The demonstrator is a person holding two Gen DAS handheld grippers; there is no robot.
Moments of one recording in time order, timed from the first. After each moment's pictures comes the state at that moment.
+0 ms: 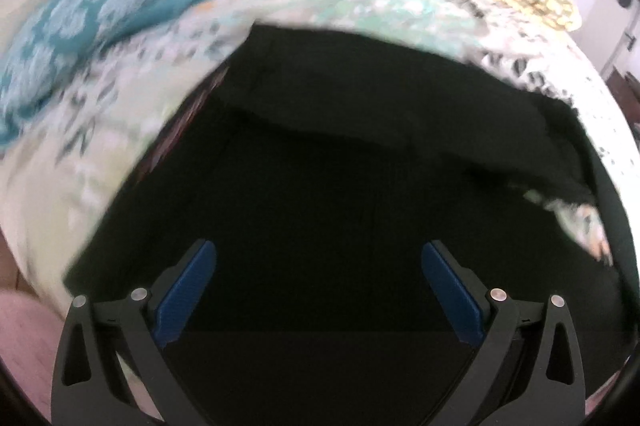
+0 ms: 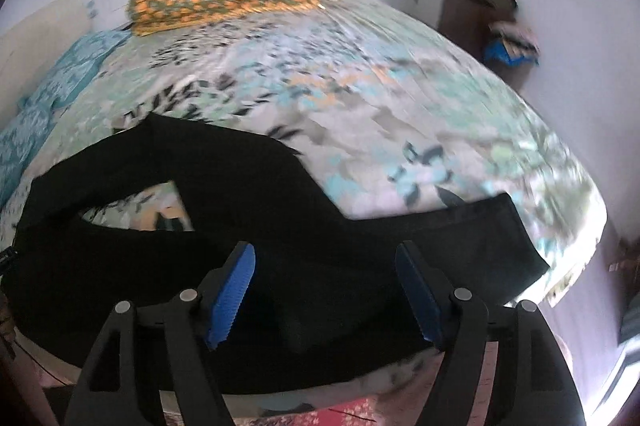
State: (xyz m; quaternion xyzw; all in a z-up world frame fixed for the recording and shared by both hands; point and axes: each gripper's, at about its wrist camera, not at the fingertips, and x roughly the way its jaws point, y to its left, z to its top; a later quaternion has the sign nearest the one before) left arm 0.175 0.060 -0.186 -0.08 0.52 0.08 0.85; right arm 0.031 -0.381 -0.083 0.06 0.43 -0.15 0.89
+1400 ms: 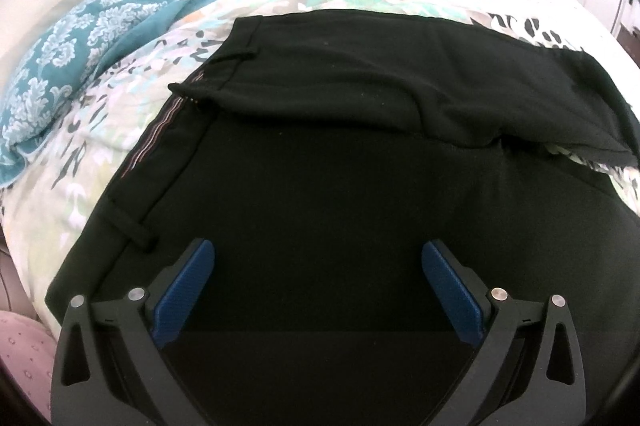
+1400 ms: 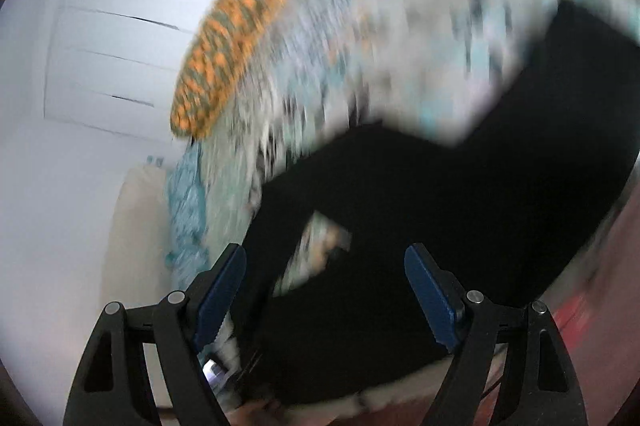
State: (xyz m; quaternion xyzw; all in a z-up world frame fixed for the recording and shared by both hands) left arm 0.192 0.038 -0.216 0.01 0.50 0.10 0.86; right arm 0.030 -0.434 -0.131 0.56 0.40 0.00 0.72
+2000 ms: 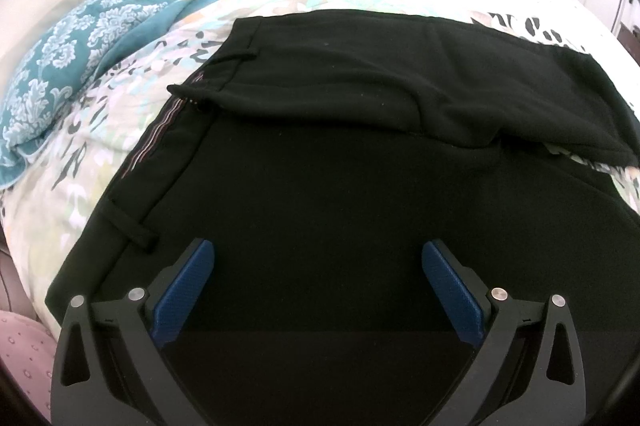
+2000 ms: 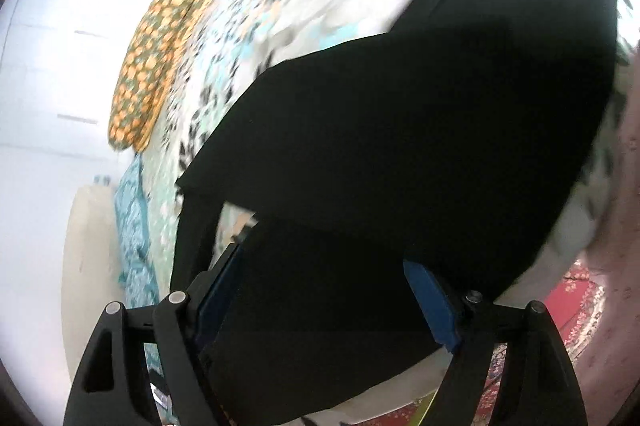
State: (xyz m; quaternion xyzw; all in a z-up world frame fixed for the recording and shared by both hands) left arm 0.193 0.037 -0.216 0.01 0.50 0.10 0.86; right arm 0.015 -0.429 -0.197 0.53 0.41 -0.14 0.73
